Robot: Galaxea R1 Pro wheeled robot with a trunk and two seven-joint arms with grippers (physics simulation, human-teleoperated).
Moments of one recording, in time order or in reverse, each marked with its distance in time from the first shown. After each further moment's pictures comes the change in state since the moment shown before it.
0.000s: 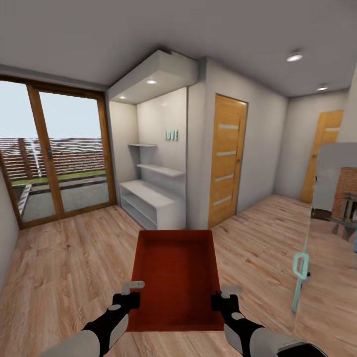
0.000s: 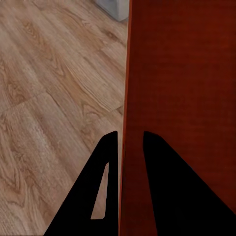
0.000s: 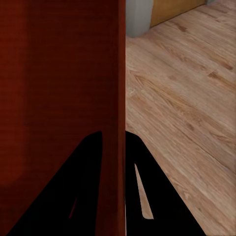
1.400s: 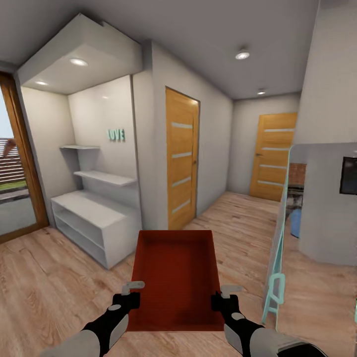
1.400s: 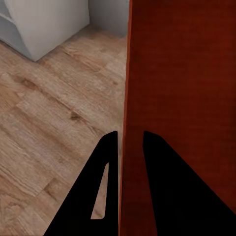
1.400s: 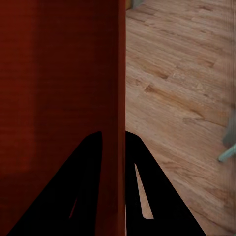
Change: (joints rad) left arm 0.000 0.000 0.000 0.001 -0.001 0.001 0.000; right arm 0.000 0.000 -0.001 0.001 0.001 0.000 0.000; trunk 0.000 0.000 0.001
